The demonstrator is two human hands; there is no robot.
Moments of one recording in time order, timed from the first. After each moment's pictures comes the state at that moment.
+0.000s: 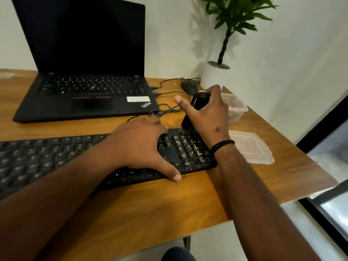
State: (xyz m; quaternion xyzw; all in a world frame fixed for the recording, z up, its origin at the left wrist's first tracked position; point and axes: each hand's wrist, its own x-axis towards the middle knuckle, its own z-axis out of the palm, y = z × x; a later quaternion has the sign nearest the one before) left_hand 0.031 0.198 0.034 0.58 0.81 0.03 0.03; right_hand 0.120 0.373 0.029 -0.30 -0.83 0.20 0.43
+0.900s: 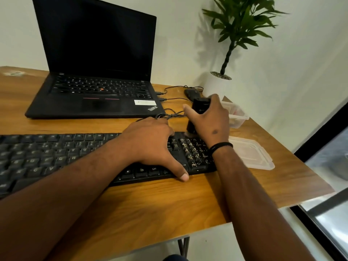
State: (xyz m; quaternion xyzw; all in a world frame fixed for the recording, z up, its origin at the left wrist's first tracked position) left_hand 0.031 0.198 0.036 0.58 0.81 0.05 0.04; right_hand 0.110 0.364 0.027 -0.34 -0.83 0.17 0.40
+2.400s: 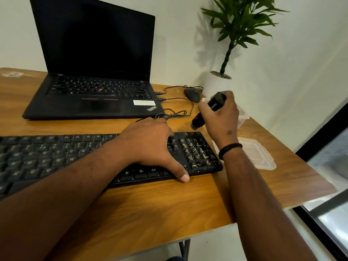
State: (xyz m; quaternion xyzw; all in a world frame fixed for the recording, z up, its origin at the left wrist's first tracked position) left_hand 0.031 0.199 0.036 0.58 0.81 0.06 0.04; right_hand 0.124 0.371 0.035 -0.29 -0.77 0.28 0.49
